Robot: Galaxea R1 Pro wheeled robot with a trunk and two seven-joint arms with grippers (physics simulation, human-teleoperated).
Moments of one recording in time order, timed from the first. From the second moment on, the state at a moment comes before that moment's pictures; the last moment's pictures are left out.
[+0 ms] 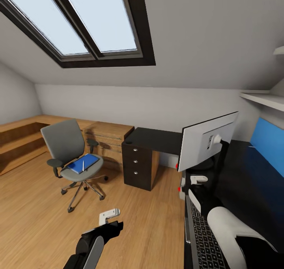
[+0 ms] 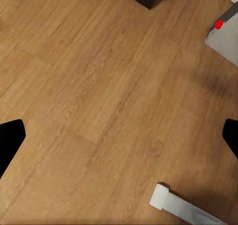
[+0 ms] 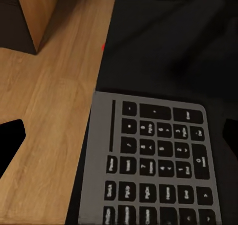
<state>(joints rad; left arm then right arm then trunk) -0.18 -0.13 -0.15 -1.30 0.42 0.66 0.37 -0.85 0.01 -0.07 -0.38 0.08 0.38 -0.24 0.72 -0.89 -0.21</state>
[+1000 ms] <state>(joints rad) -0.18 -0.14 -0.15 -1.34 0.42 0.66 0.37 -0.84 0.01 -0.07 -0.30 0.14 0.36 -0.27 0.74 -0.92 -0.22</state>
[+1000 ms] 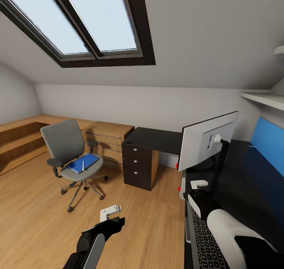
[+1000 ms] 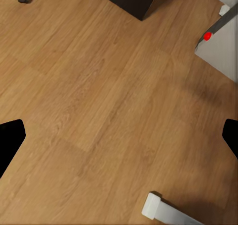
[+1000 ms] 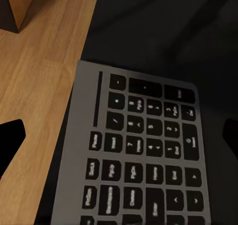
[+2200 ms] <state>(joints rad) -0.18 -0.15 -0.15 -1.35 0.42 0.66 0.37 -0.84 0.01 -0.07 -0.30 0.14 0.35 -0.27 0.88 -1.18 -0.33</state>
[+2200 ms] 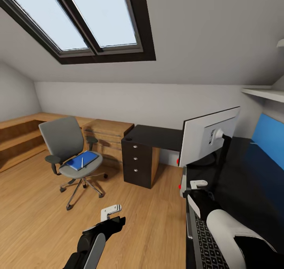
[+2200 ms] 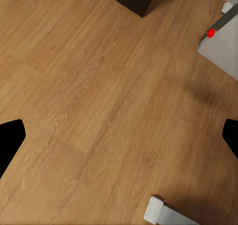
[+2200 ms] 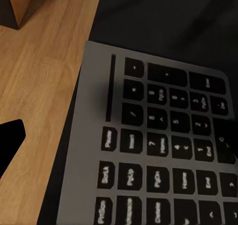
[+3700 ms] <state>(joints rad) -0.18 -0.15 -0.15 -1.35 0.42 0.66 0.37 -0.84 0.01 -0.07 -0.30 0.14 0.36 -0.28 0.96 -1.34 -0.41</state>
